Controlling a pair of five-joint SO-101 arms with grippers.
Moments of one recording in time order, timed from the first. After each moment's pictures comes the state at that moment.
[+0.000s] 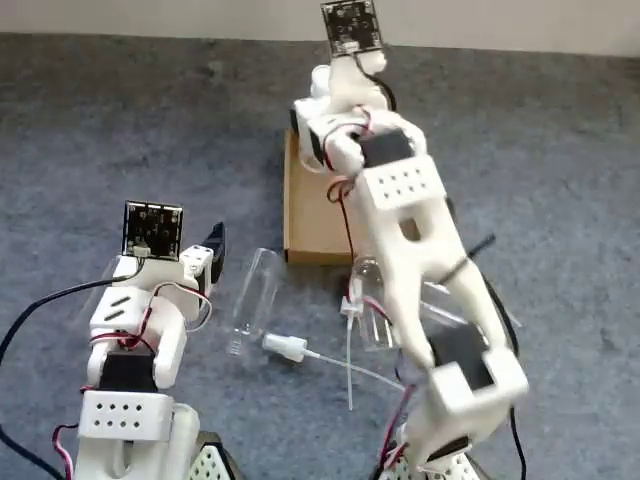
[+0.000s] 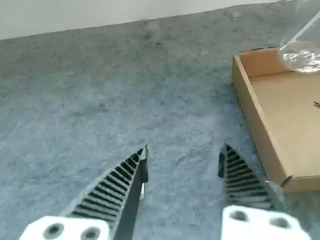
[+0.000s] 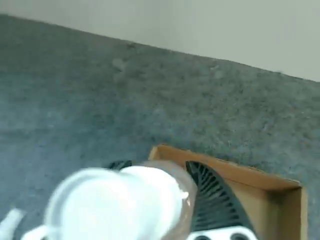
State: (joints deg) left arm -4.7 -76.8 79.7 31.2 -1.2; right arm -23.5 12.0 -15.8 45.2 -1.9
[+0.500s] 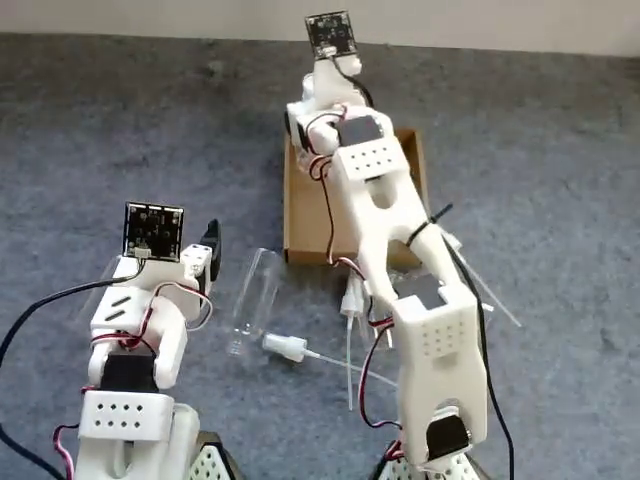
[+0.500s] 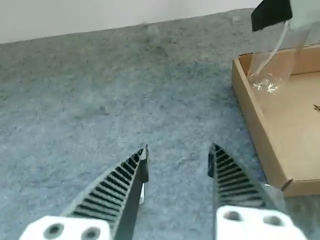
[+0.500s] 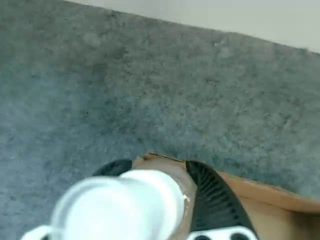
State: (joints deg) left arm -4.7 -76.8 80.0 30.3 -1.2; right arm -23.1 35.5 -34.1 45.0 -2.9
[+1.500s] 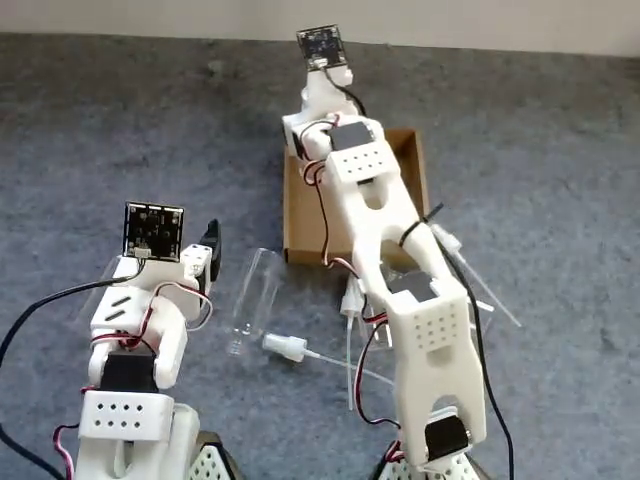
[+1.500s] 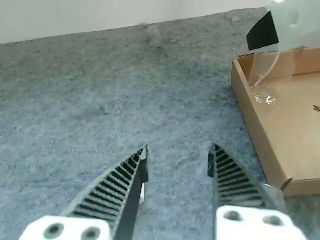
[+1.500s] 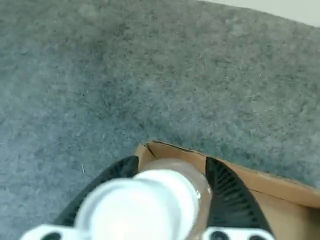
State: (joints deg) left arm -4.7 -76.8 80.0 30.3 -1.3; right arm -24.0 39.6 -35.3 45.3 -1.5
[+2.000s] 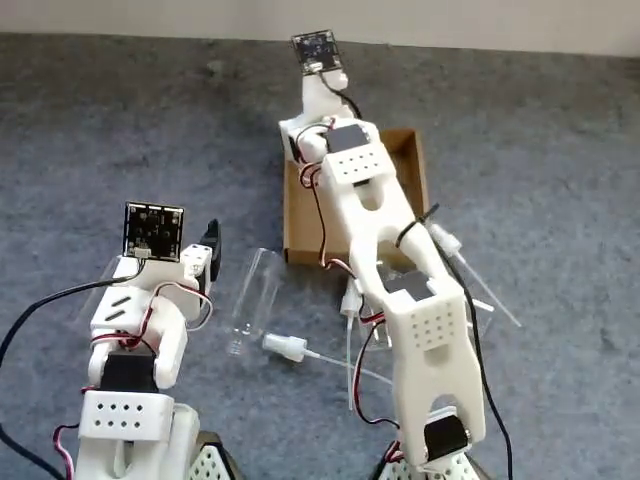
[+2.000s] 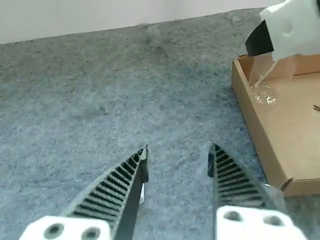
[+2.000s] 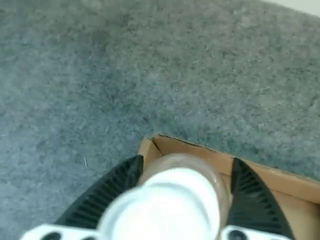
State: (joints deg) left arm -4.7 -76.8 80.0 30.3 -1.3; right arm -24.5 39.6 -35.3 45.4 -1.5
